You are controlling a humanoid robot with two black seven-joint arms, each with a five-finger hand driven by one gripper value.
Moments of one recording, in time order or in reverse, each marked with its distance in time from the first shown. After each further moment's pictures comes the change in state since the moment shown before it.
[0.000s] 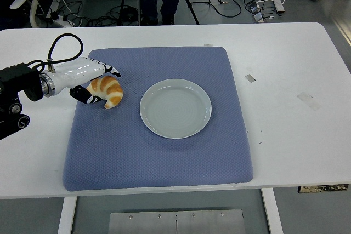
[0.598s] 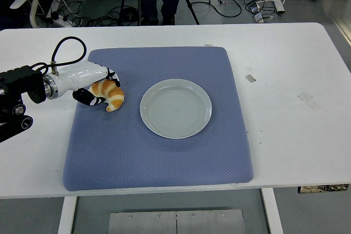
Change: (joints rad) left arm 0.005 -0.014 0.014 0.024 -0.021 -0.003 -0.029; right arm 0.000 0.000 0.000 0.000 0.000 0.000 0.001
